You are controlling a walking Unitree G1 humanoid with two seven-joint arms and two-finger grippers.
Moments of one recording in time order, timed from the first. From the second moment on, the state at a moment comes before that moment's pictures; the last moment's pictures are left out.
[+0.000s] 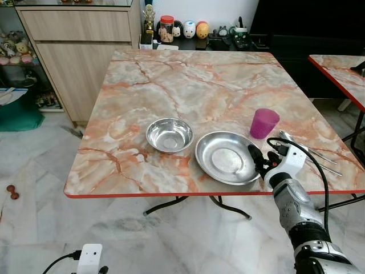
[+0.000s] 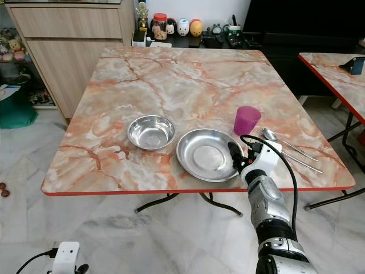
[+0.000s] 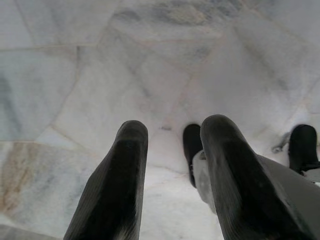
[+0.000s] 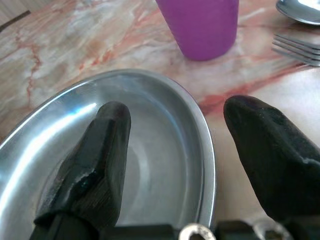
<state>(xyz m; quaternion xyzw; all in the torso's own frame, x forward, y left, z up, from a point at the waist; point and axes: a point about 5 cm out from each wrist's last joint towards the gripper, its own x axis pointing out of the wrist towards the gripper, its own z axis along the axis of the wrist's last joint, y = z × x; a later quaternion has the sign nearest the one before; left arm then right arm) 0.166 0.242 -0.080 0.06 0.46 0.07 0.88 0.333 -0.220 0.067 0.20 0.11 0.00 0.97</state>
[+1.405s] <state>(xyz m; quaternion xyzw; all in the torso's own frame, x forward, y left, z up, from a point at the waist) 0.164 0.243 -0.081 0.06 0.46 0.07 0.88 0.323 -0.235 0.054 0.25 0.12 -0.03 0.96</state>
